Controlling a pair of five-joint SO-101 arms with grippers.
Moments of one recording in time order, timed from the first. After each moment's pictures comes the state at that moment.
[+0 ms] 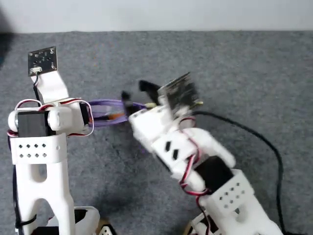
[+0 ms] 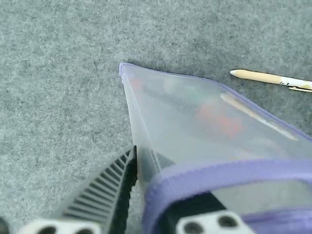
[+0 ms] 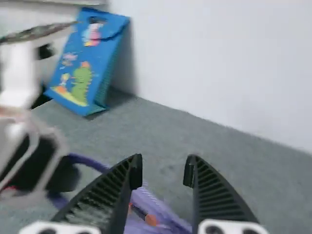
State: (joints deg) left arm -6.0 -28.1 8.7 96.5 17.1; right arm -36.8 -49.5 31.9 39.5 -8.3
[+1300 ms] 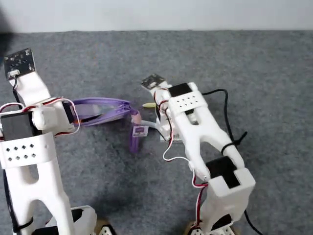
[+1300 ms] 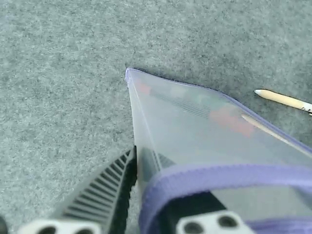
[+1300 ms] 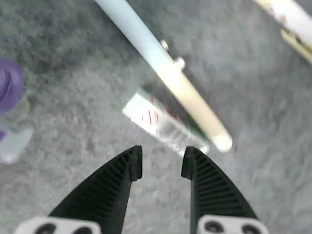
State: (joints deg) left arm -13.8 -28.1 8.0 96.8 17.1; right arm -22.7 16.3 1.9 78.9 18.5
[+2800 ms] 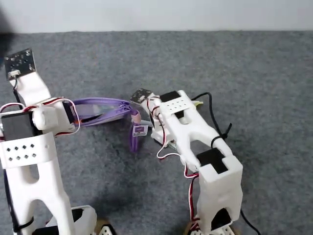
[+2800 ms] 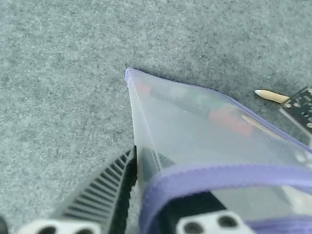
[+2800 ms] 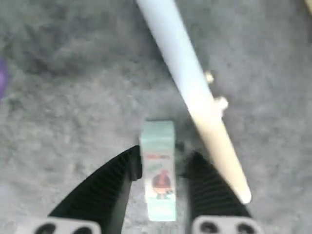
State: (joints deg) left arm -13.8 -28.1 8.0 96.8 17.1; right arm -23.9 24.7 3.3 73.7 26.8
